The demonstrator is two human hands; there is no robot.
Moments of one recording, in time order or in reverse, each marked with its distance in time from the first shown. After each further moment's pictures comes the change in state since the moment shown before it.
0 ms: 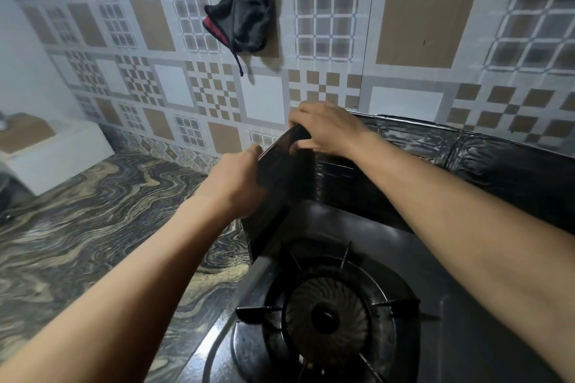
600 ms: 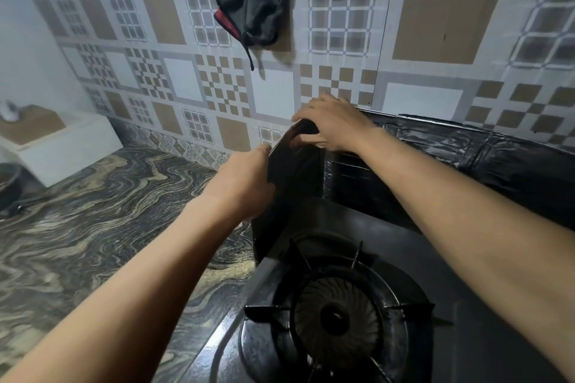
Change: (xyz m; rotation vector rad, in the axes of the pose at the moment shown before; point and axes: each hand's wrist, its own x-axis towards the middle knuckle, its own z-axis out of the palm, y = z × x) left_hand -0.006 -0.001 -0.002 0.028 -0.034 -0.037; right_hand 0.013 0.001 0.008 -0.035 -0.091 0.075
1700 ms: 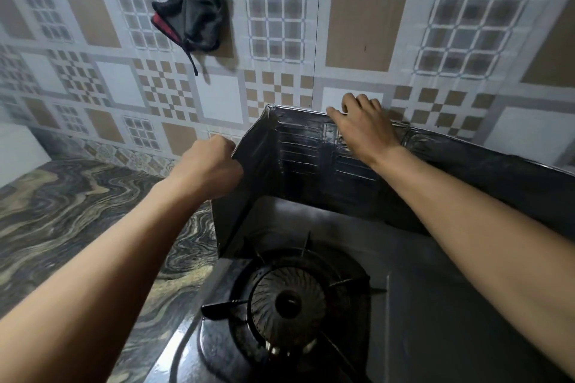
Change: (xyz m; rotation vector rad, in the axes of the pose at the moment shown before) left_hand 0.019 0.026 -0.008 -0.060 -0.008 -0.036; right_hand -0.116 0.052 -0.032 -0.454 0.138 0.320
